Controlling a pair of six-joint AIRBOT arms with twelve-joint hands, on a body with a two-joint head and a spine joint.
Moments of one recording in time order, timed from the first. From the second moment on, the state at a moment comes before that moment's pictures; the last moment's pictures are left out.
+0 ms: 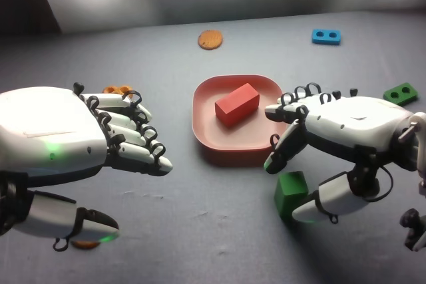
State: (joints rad) left arm 0.36 -0.67 0.87 1.03 -0.49 0.12; right arm -0.40 -1.06 0.88 0.72 0.46 -1.38
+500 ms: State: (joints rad) left arm 0.35 -0.67 0.86 1.03 -0.48 0.13; right arm -0.40 -1.06 0.88 0.72 0.46 -1.38
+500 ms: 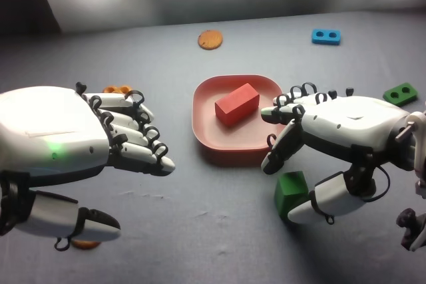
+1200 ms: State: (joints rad) left arm 0.35 -0.67 0.86 1.03 -0.48 0.13; right arm -0.40 -1.06 0.88 0.72 0.46 -1.38
